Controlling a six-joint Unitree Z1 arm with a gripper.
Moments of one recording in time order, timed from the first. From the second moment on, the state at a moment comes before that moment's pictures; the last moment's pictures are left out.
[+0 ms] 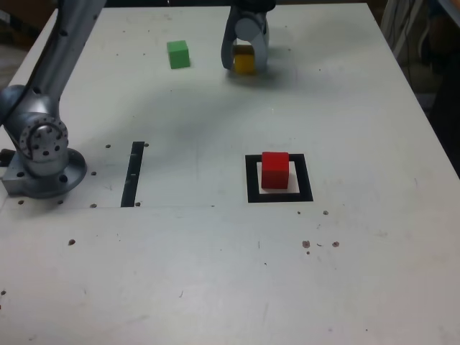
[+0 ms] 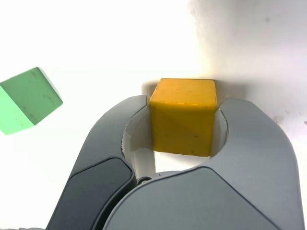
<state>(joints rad) 0.66 2.28 -1.91 1.28 0.17 0.77</state>
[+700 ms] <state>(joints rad) 0.15 1.89 -1.67 1.48 0.14 0.27</state>
